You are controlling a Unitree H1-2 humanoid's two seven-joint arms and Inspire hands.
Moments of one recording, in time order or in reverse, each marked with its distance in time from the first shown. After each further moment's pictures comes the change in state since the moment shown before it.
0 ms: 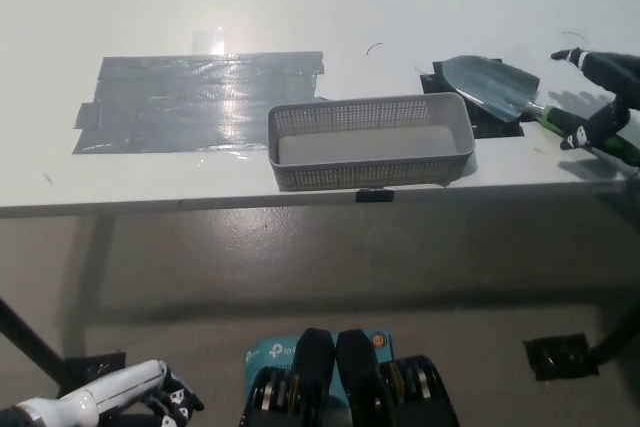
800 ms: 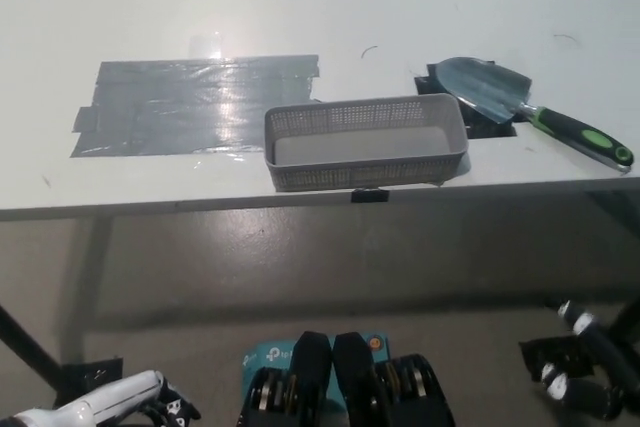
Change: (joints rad) left_arm 0.027 -0.002 0.005 0.000 0.005 0.000 0.000; right_arm 0.908 0.275 -0.325 -0.658 0.110 0.040 -0.118
